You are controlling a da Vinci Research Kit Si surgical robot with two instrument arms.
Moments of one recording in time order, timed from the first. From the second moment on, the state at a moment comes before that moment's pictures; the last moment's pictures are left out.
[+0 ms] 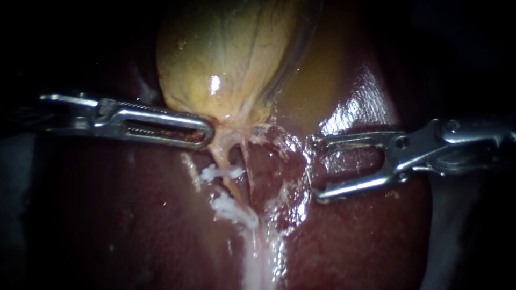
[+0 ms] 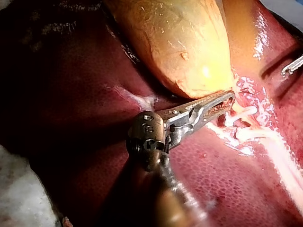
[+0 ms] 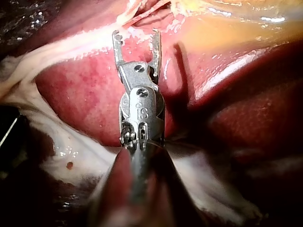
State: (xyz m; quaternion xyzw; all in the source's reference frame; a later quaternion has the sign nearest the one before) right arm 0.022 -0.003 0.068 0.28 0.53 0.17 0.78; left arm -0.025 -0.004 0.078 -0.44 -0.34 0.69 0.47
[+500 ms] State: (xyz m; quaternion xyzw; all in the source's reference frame) right arm 0.022 -0.003 0.068 0.28 0.53 0.17 0.78; left arm -0.029 -0.004 0.080 -0.43 -0.34 0.69 0.47
